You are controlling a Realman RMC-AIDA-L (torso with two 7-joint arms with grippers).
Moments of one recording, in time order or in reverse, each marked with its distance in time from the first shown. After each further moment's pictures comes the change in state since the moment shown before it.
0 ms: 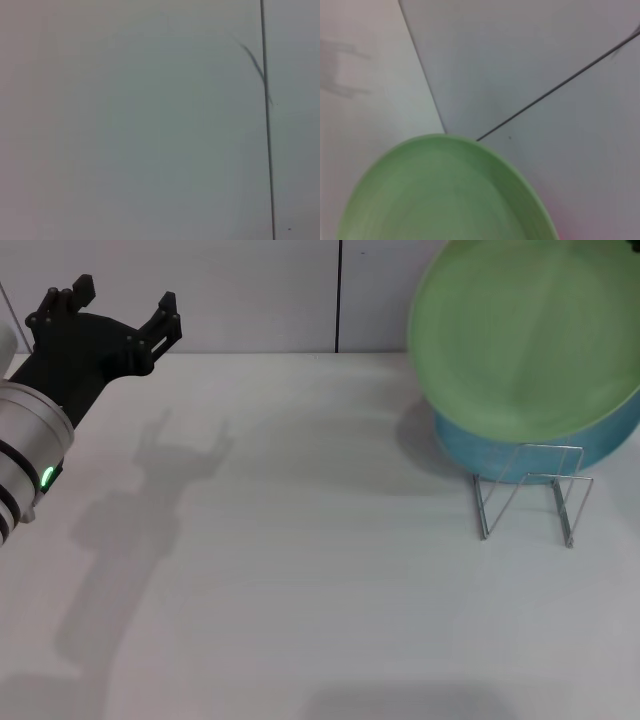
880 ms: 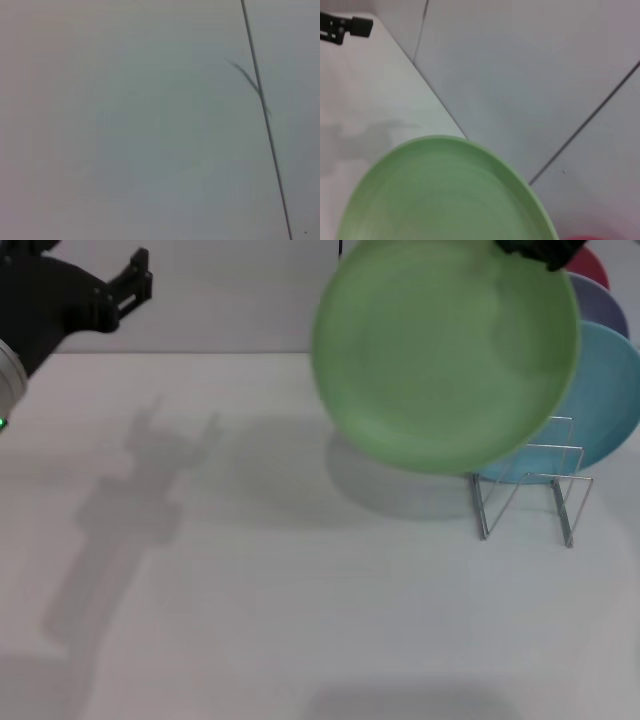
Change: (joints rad) left arm 0.014 0.001 -0.112 -0.198 0.002 -0.240 0.148; right arm 0.011 0.001 -0.039 0.060 0.129 -0.012 0.329
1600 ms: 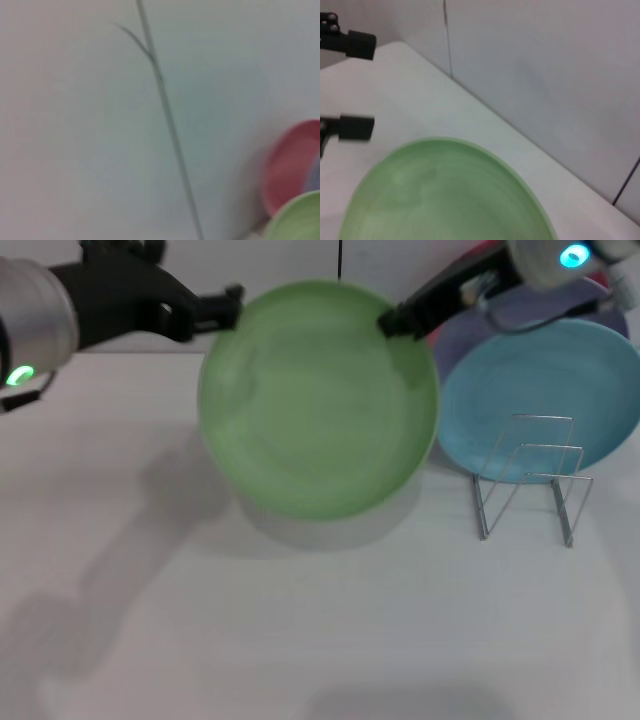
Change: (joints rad) left arm -0.225 0.003 -0.167 -0.271 0.007 -0.780 -0.083; right arm 0.021 -0.009 -0.152 0.455 0.187 0.318 0.243
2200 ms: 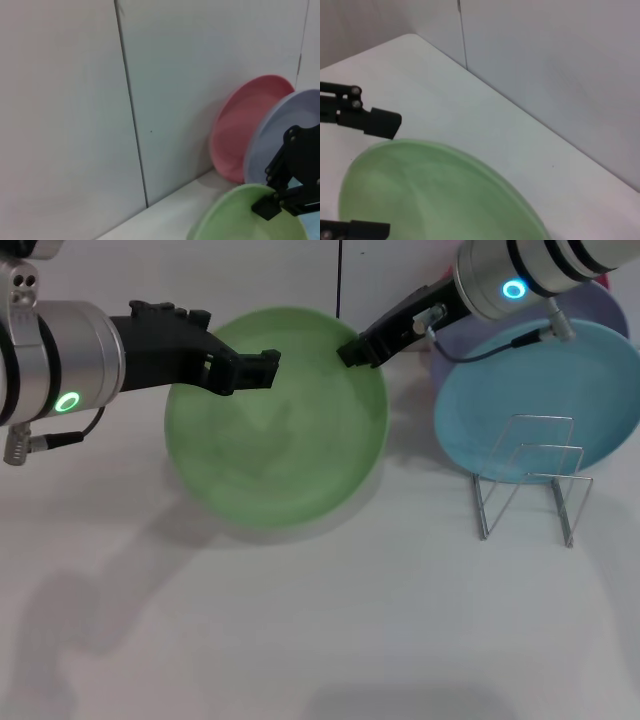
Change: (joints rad) left arm -0.082 0.000 0.003 0.058 -0.011 -0.152 -0.105; right arm 0.041 0.010 -0.069 0.187 0.045 0.140 -0.006
